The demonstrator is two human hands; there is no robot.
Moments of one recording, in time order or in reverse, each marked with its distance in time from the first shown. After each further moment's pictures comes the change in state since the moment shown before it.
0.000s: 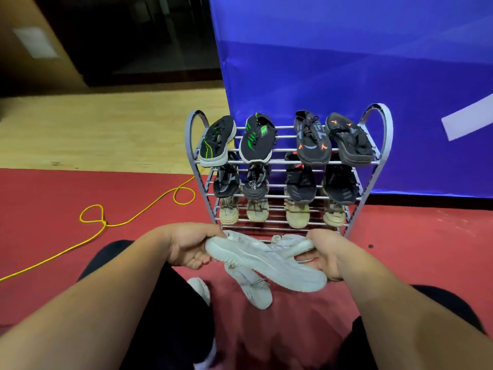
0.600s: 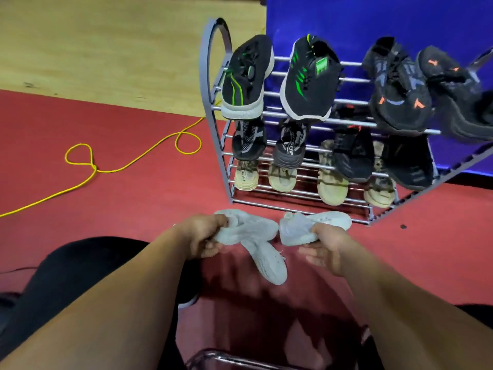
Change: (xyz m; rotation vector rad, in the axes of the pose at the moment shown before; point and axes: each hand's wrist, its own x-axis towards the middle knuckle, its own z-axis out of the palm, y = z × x) left_hand 0.143 -0.060 -0.056 -0.370 0.268 -0.136; right_hand 0.146 0.011 0.091 0.061 0.003 0.132
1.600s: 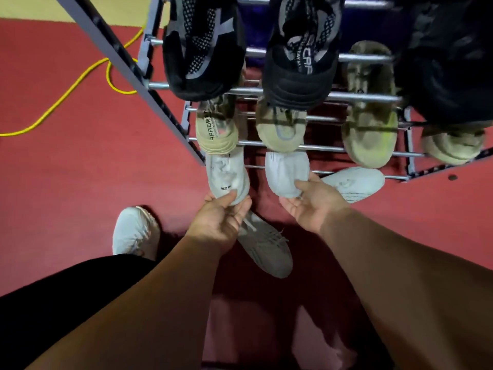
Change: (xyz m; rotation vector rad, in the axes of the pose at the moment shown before) left_hand 0.222 -0.017 0.100 -1.033 -0.084 -0.056; right_hand 0.209 -0.001 0.054 0.701 -0.077 0.114
